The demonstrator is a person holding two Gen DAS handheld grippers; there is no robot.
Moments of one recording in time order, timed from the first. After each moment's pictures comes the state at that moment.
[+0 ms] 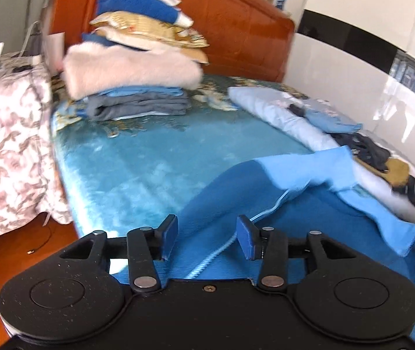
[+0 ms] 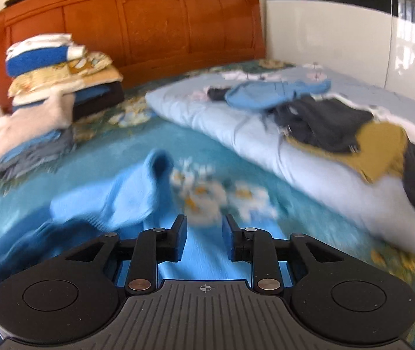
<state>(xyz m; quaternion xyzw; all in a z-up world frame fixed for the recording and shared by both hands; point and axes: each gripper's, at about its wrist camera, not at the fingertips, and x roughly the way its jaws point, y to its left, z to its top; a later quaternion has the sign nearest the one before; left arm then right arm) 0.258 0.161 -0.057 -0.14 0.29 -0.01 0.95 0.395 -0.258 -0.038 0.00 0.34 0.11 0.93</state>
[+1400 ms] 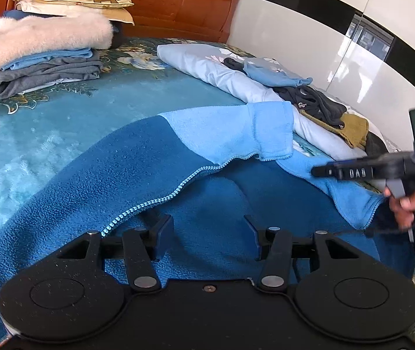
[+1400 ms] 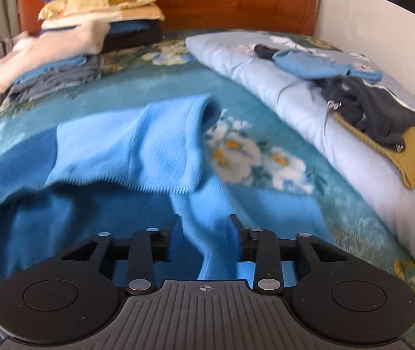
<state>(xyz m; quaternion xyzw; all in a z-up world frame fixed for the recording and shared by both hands) 0.317 0.078 -0.092 -0.12 0.34 -0.12 0.92 0.434 -0.211 -0.084 -0.12 0.40 0.16 0.90</state>
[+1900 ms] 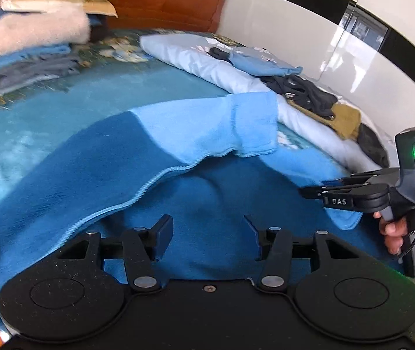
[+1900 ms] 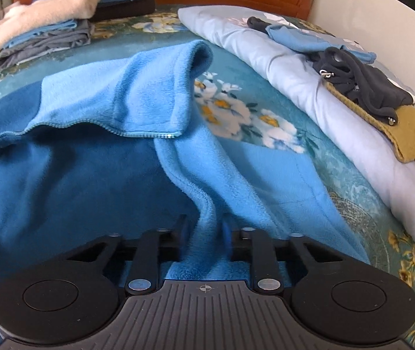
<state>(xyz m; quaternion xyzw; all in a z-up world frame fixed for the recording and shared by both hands) 0.347 0.047 -0.092 -0.13 0.37 -0.15 0.91 0.430 -0.220 -0.104 -0.13 0.42 0.13 0.89</state>
